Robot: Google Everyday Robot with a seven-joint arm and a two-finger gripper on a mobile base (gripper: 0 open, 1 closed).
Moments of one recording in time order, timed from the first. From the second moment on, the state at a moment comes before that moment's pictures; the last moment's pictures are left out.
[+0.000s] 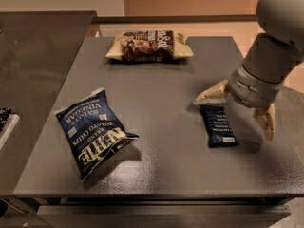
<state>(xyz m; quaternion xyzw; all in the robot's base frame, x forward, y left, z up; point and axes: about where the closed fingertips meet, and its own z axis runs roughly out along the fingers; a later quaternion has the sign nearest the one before) 0.450 -0.198 0.841 -0.95 0.29 0.02 0.07</state>
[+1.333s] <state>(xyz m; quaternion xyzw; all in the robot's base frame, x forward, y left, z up) 0.441 -0.186 0.824 -0.96 0.25 0.04 0.06</state>
